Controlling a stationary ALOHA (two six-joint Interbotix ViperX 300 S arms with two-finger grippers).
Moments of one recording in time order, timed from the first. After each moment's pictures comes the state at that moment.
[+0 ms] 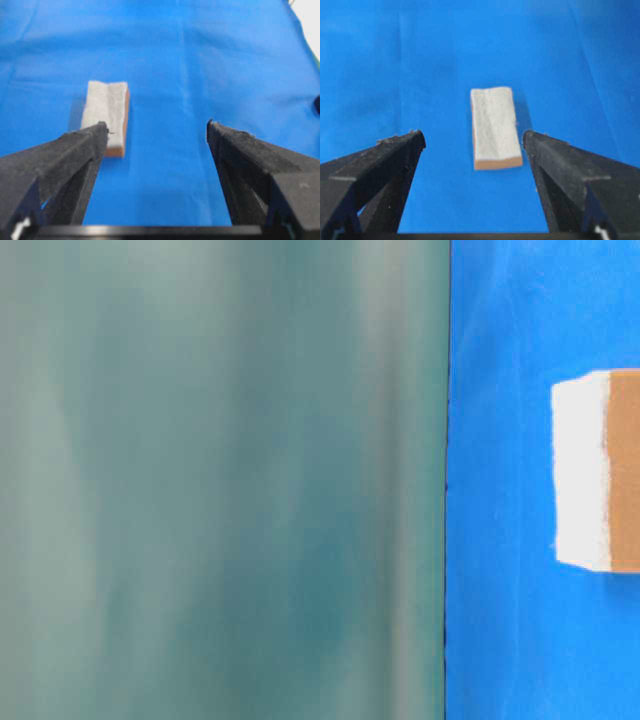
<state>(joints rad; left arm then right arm) -0.06 -0.92 1.14 -0.03 -0.02 -0.05 -0.04 -0.84 1.03 -0.09 0.18 0.18</state>
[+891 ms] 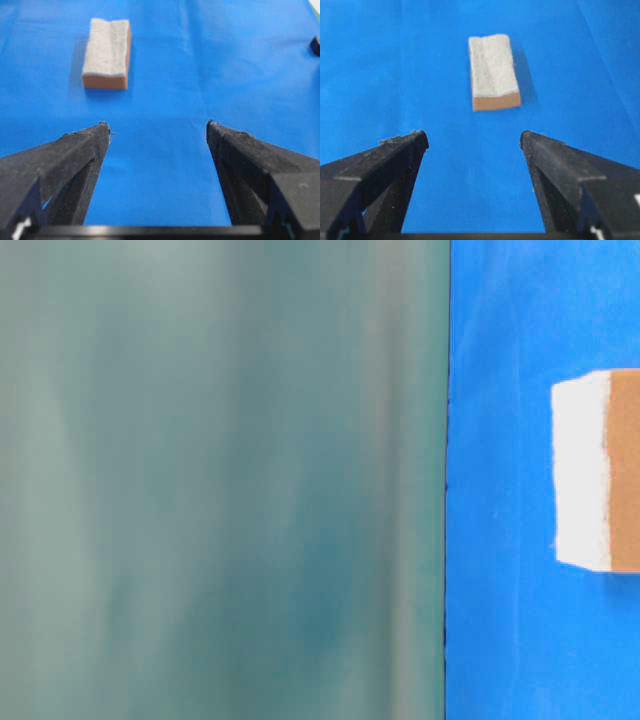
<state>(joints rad) -0.06 -1.28 1.29 -0.03 0.23 -0.05 -0.04 -1.16 1.30 -0.07 0.20 0.19</state>
